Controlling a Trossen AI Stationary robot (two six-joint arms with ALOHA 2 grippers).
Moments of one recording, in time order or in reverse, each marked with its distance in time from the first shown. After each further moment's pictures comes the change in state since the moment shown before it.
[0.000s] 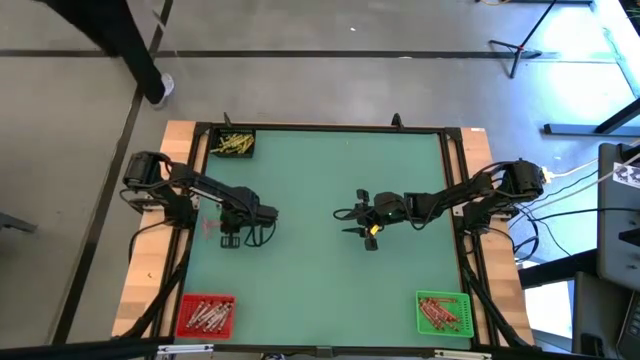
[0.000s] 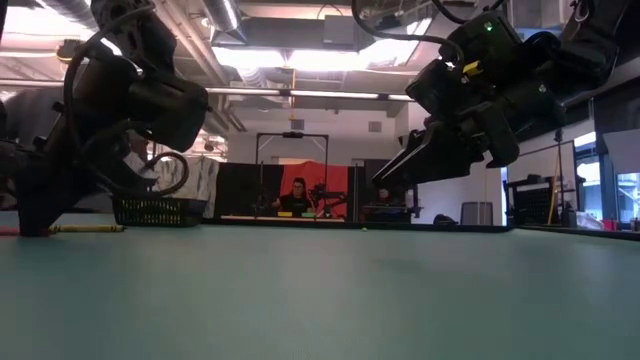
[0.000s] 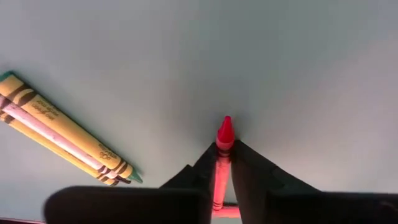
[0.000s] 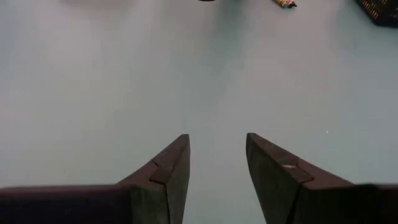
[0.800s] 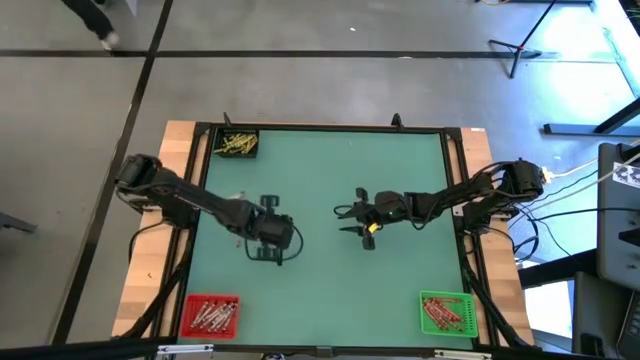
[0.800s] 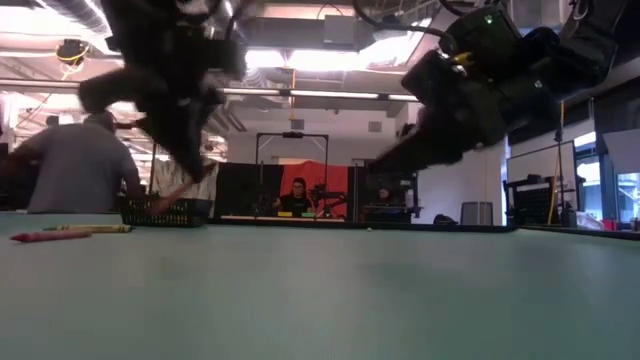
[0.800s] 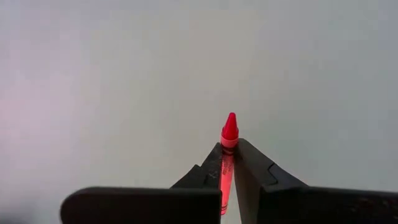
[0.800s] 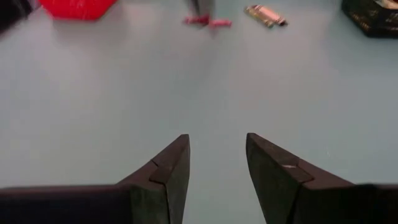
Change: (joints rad) left arm -0.240 -0.065 0.258 0.353 -0.335 -0.051; right arm 0.000 0.000 0.013 0.048 0.006 0.080
